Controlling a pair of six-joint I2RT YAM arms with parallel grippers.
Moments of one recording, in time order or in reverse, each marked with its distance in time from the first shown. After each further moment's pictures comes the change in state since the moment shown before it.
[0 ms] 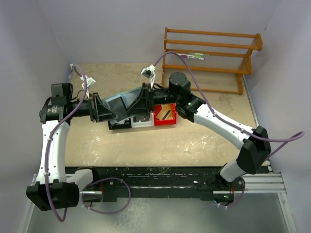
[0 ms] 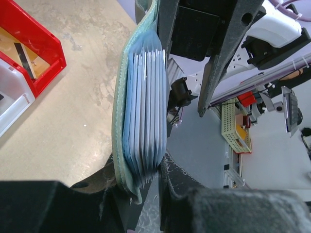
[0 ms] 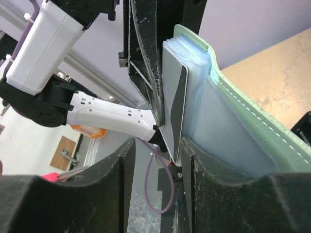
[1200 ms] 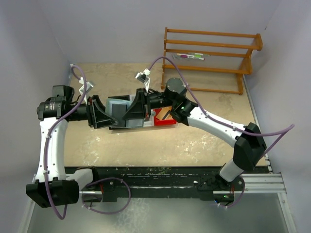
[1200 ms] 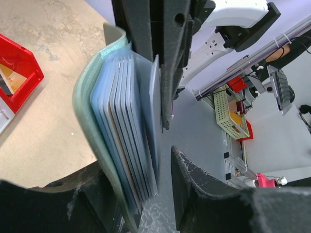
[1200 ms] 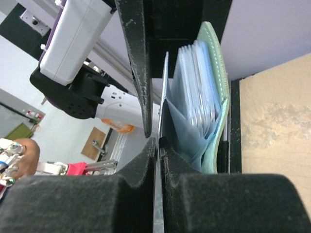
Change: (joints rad) left arm 0.011 0.038 0.076 -0.367 0.110 0.418; right arm 0.056 0.064 -0.037 0.261 -0.077 0.192
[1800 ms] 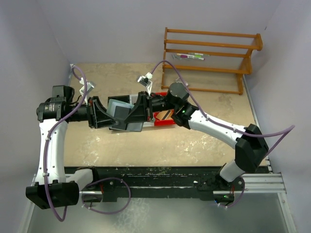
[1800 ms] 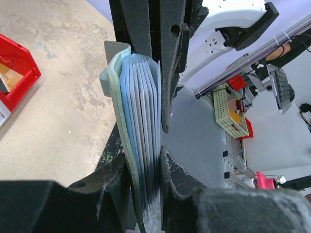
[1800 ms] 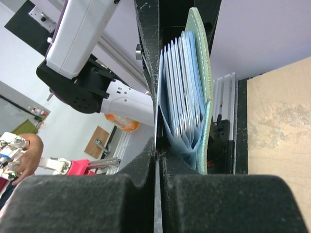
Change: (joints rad) left arm -0.007 -0.019 0.014 -0.012 -0.006 -0.015; right arm -0.002 -0.024 -0.085 0.106 -0.018 0.045
